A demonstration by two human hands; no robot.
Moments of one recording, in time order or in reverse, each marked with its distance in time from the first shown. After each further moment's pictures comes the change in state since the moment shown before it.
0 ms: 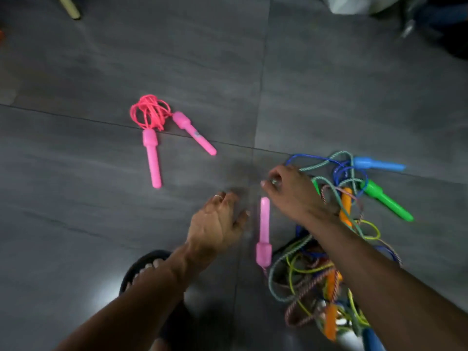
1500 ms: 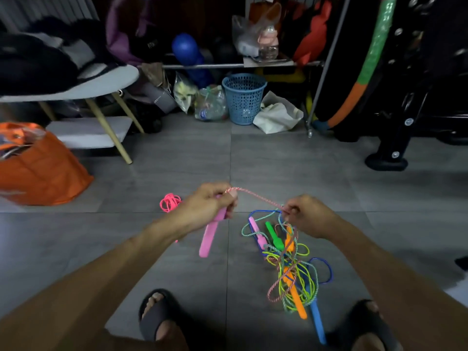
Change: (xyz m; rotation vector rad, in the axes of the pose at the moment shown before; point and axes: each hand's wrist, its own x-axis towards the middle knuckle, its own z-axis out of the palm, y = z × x) left_hand -0.169 0.211 -0.248 -0.607 -0.162 0.294; right_hand -0.222 -0.010 -0.250 0.128 0.077 -0.137
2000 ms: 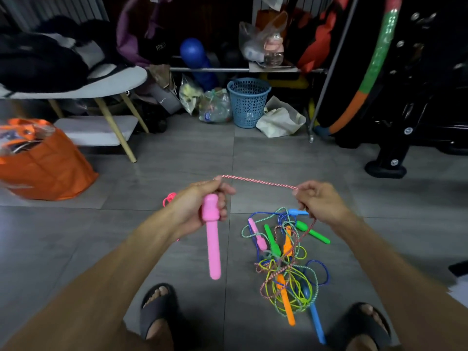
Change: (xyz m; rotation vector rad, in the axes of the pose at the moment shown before) left_hand -0.017 0.009 -0.013 -0.623 0.032 -0.195; right_hand -0.007 -0.020 -0.025 0.552 0.212 0.230
